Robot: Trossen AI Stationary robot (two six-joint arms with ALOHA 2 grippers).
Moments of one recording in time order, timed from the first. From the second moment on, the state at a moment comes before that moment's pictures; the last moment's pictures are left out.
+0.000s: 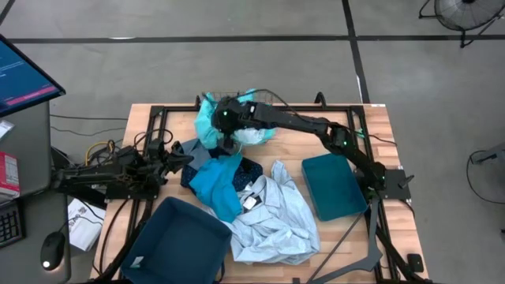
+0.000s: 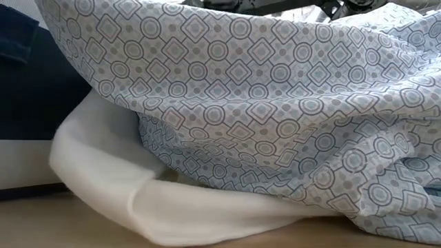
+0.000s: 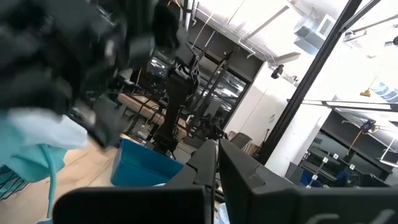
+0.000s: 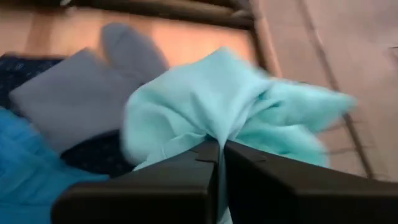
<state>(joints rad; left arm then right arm) 0.10 0.11 0.01 0.41 0.04 -0.58 -0.26 2.36 2.33 -0.68 0.12 -0.31</state>
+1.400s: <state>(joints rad) 0.10 0.13 0.01 0.43 0.04 -0.58 -0.42 2.28 2.35 -1.14 0.06 -0.25</state>
